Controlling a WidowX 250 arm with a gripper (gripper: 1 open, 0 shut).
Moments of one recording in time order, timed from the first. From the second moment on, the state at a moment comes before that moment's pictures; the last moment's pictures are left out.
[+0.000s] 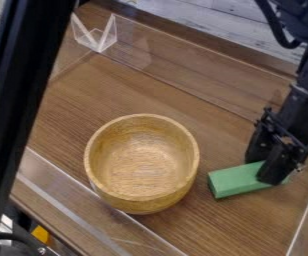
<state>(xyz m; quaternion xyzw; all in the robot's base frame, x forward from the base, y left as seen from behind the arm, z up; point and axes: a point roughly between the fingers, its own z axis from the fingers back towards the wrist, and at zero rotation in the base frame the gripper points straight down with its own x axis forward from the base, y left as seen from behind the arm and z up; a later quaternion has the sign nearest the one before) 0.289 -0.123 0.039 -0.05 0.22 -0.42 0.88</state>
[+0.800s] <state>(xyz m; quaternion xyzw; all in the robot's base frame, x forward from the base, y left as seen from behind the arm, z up) 0.282 -0.106 0.043 -0.04 0.22 -0.42 0.88</state>
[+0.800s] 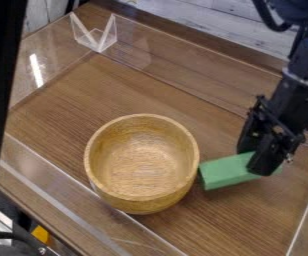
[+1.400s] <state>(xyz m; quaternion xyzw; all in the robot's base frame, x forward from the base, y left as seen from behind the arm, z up) 0.267 -0.118 0.066 -0.04 0.19 -0.36 0.91</state>
